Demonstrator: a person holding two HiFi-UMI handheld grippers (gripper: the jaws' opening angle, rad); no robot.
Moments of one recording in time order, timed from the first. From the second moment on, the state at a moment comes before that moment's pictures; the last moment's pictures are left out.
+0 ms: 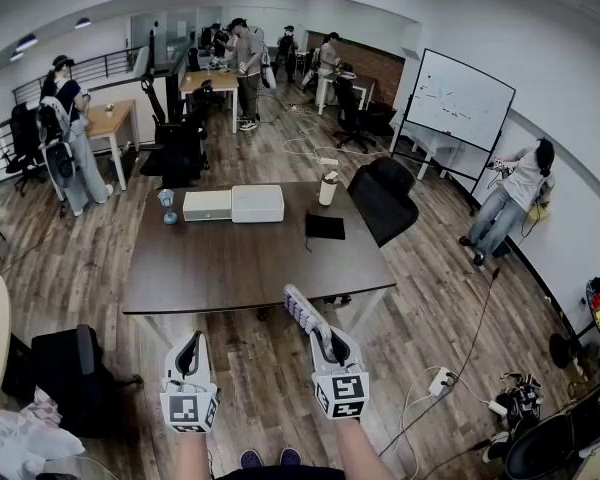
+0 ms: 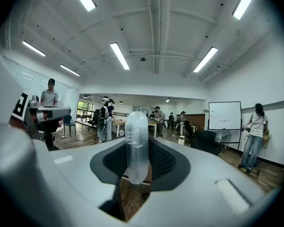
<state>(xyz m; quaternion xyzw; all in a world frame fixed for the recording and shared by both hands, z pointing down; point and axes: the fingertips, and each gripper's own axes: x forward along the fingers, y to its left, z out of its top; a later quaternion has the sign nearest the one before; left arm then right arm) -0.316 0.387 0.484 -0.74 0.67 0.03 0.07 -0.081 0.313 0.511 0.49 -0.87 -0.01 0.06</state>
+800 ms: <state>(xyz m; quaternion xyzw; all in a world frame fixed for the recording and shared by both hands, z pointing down) -0.314 0.362 0.491 -0.75 0.65 0.04 0.06 -0.080 0.303 0.510 0.50 -0.86 -0.02 0.06</state>
